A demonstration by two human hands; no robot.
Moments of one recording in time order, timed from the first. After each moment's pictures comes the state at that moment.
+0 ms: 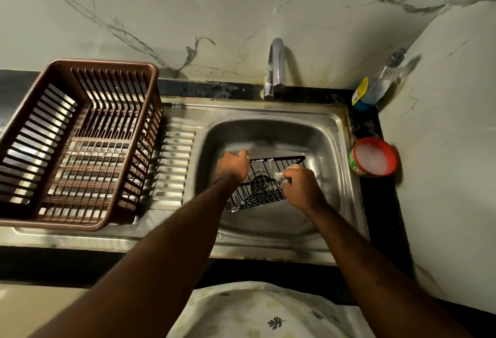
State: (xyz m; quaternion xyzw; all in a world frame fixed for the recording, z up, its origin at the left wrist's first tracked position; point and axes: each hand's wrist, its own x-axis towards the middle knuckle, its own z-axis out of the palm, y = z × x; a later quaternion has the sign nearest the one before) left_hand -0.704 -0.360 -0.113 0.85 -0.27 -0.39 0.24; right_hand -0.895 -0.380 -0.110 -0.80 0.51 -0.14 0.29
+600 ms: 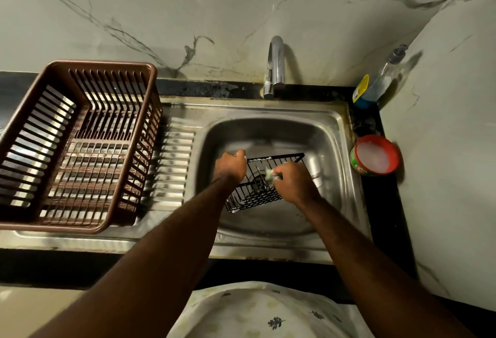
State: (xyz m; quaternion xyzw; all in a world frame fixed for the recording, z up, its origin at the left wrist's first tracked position) left_hand -0.701 -0.358 -0.106 0.86 -0.27 -0.38 0.23; right_hand -0.874 -0.383 -0.100 -0.80 0.51 -0.07 0.29
